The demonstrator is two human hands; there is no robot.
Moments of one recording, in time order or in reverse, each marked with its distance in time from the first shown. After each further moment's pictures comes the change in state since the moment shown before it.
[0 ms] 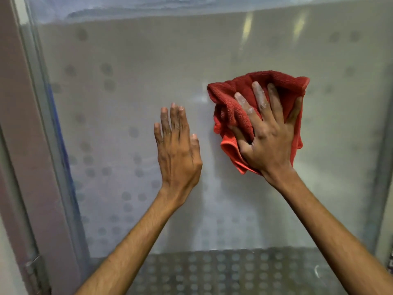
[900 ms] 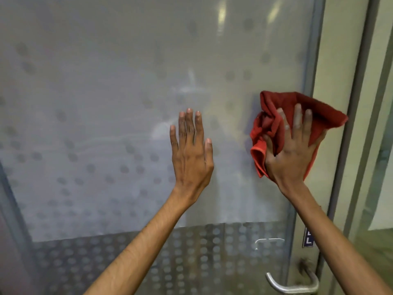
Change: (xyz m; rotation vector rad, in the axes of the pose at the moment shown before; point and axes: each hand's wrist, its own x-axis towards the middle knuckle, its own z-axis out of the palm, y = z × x) left_hand -0.055 0.161 0.066 -0.075 -0.125 0.014; right_hand -0.114 0.187 -0.046 -0.041 -0.067 0.309
